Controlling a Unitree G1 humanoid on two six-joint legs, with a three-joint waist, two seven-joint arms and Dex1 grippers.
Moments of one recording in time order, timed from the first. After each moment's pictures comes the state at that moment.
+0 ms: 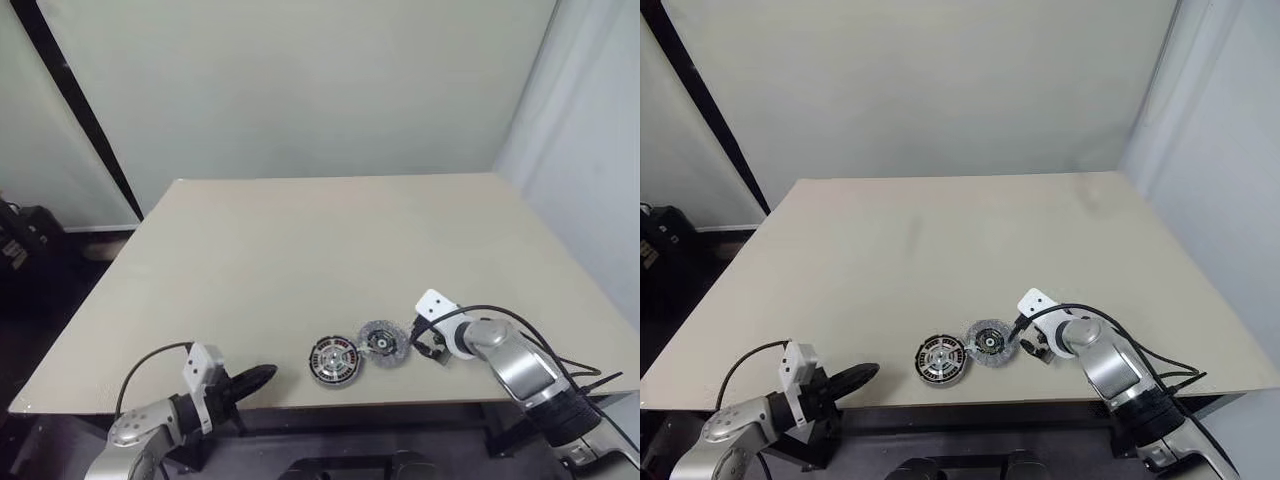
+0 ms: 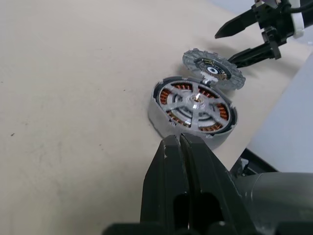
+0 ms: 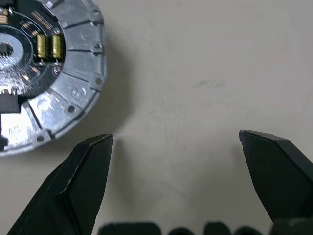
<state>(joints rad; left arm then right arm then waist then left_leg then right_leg) 0.27 0.53 0.10 -0.05 -0.48 0.16 -0.98 -0.33 -0.56 0.41 -0.04 -0.08 0.77 0.55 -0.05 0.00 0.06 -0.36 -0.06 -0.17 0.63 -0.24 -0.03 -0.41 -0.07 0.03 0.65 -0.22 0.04</state>
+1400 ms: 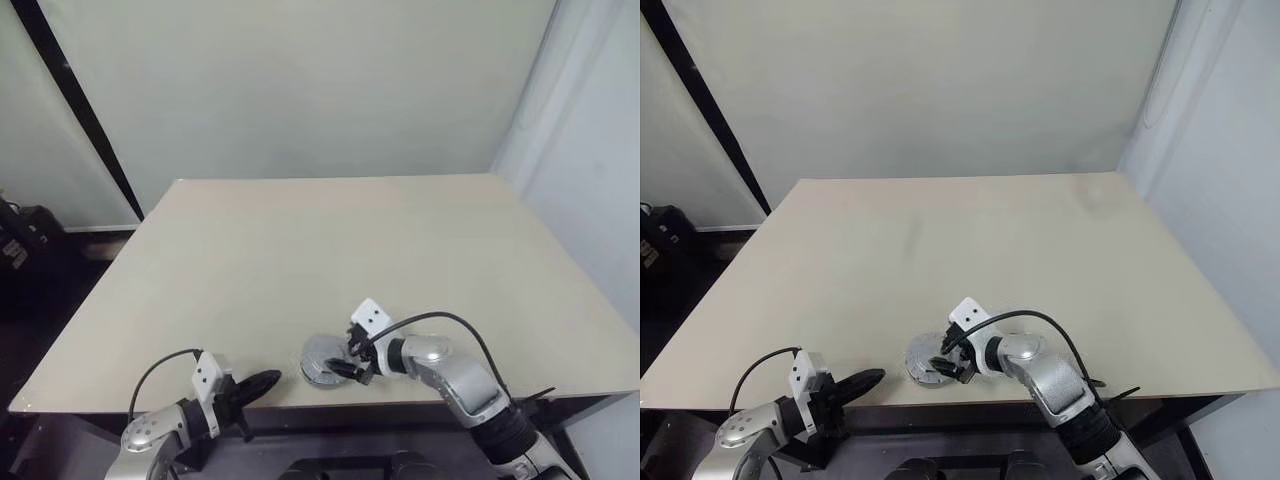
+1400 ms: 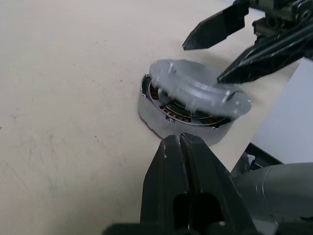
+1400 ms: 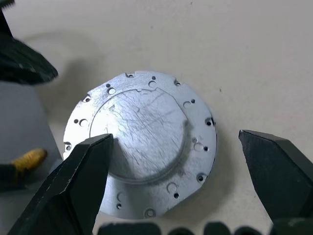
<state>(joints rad) 0.24 0.48 0.07 0.09 -0.41 0.02 -1.02 -0.30 -0.23 0.48 -0.09 0.11 0.73 0.60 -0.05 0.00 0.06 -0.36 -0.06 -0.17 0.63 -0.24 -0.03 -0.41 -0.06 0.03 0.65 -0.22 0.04</state>
